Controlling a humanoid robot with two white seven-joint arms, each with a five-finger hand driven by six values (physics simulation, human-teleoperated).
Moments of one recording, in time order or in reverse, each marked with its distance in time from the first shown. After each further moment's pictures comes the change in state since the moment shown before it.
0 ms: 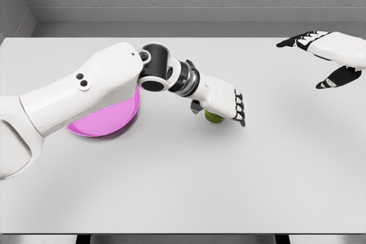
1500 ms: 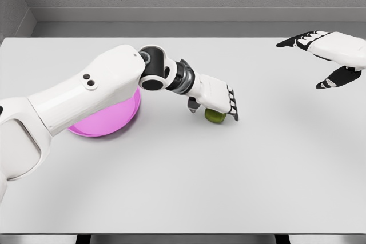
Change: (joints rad) left arm 0.005 -0.034 -0.040 0.156 0.002 0.000 0.091; right arm 0.000 0.000 0.000 0.000 0.000 0.000 0.000
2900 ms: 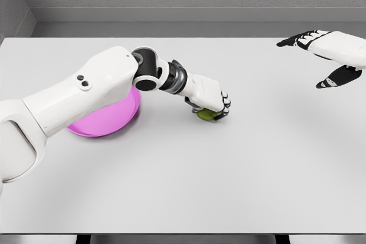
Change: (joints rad) left arm 0.012 0.024 -0.002 0.019 0.022 0.011 0.012; right arm -0.002 0.000 -0.002 0.000 0.000 0.000 0.000
